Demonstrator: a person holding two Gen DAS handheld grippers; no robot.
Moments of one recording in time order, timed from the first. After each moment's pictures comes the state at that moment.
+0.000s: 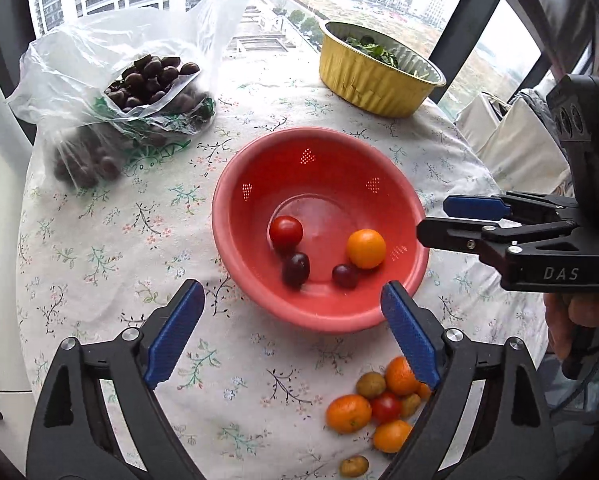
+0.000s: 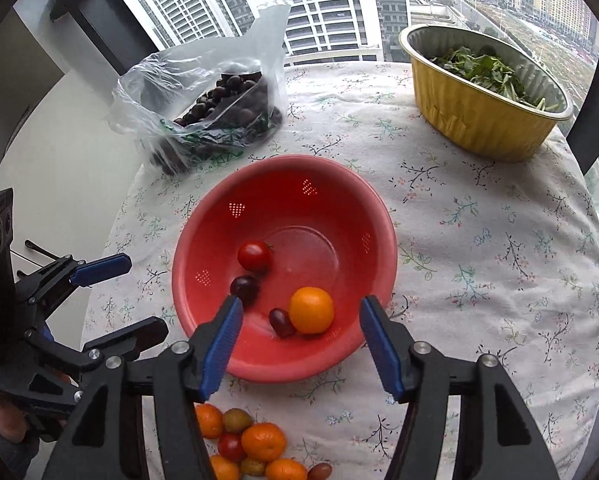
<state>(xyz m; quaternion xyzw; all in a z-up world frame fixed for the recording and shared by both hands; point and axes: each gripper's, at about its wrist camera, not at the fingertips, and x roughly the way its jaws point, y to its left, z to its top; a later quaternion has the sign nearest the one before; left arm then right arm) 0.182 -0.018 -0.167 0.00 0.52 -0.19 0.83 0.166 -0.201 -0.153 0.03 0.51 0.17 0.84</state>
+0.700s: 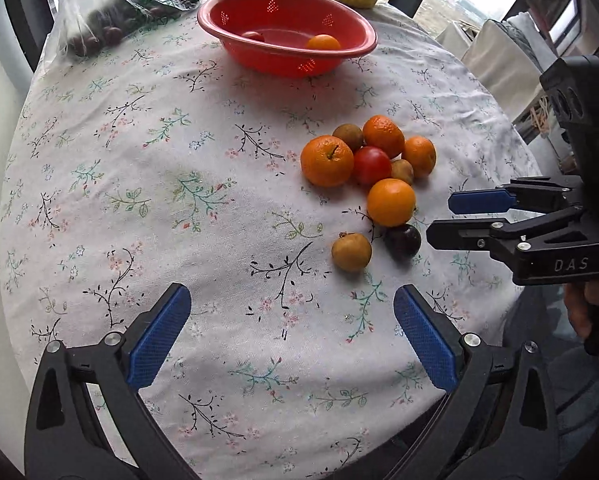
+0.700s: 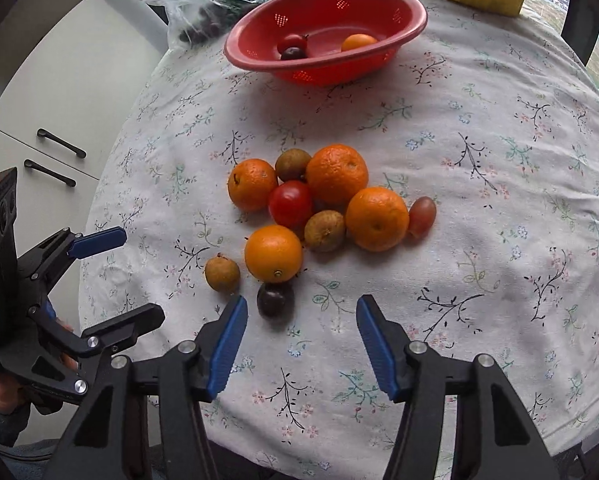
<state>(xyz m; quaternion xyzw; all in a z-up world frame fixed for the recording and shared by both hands) -0.016 0.026 -0.226 0.05 0.57 -0.22 0.79 -0.005 -0.165 -0.235 0.04 0.59 0.17 0.79</state>
